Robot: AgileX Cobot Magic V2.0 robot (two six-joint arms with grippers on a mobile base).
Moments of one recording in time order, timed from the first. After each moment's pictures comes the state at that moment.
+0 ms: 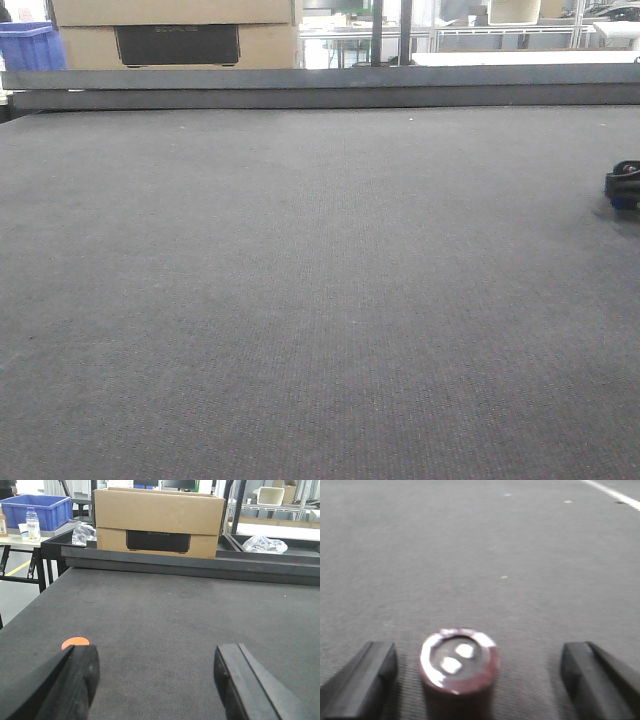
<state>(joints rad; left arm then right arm) -0.09 0.38 -0.52 -0.01 0.28 -0.03 -0.07 2.05 -0.81 0.18 -0.89 -0.14</state>
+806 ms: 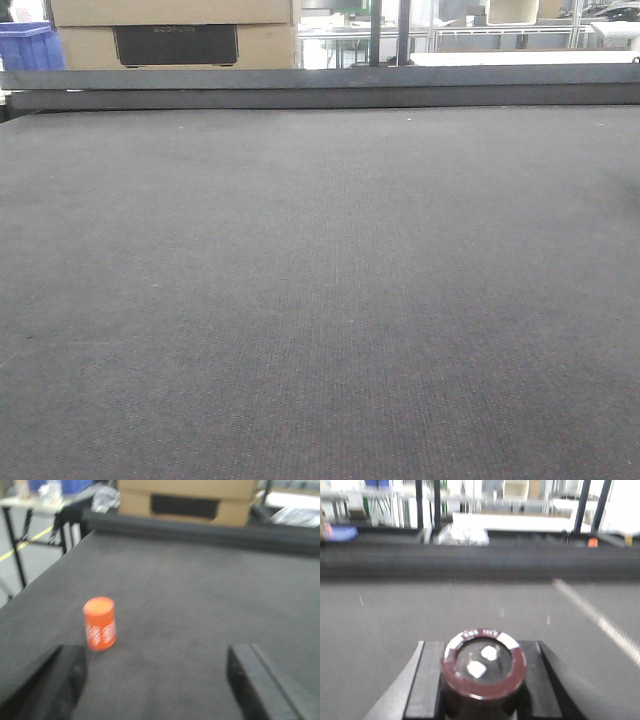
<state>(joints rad) 0.02 0.51 -0.44 -0.02 0.21 -0.03 -0.07 1.58 -0.75 0.17 -0.76 -0.14</state>
